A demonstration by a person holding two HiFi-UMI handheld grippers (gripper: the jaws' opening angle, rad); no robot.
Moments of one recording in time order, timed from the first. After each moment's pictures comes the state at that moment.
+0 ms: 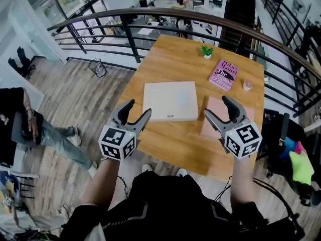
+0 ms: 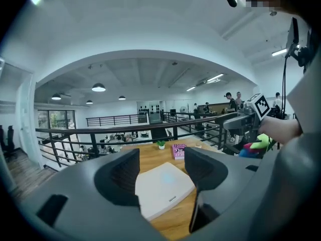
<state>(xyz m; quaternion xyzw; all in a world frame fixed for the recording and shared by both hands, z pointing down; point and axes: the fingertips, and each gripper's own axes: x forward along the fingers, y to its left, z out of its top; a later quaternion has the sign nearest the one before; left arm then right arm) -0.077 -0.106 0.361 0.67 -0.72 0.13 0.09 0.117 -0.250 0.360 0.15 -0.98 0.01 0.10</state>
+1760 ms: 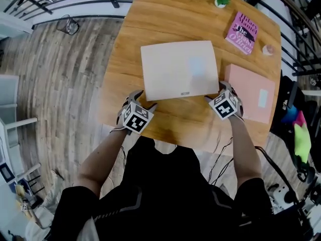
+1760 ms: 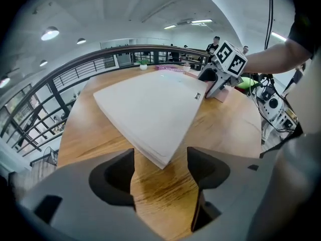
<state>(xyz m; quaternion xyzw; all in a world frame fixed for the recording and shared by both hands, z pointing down) -0.166 -0.128 0.703 0.70 -0.51 0.39 0.30 0.042 -0.299 0.720 0.10 -0.82 -0.01 0.57</state>
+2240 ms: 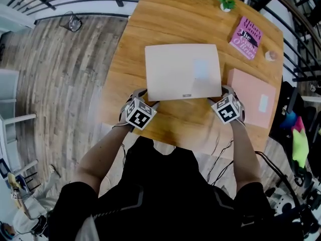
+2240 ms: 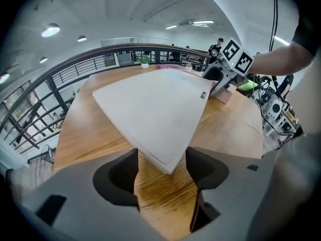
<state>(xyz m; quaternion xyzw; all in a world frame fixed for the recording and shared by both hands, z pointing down) -0.173 -0.139 0.709 0.70 -0.51 0.38 0.32 0.037 -0.297 0.709 0.11 -0.82 0.00 0.57</state>
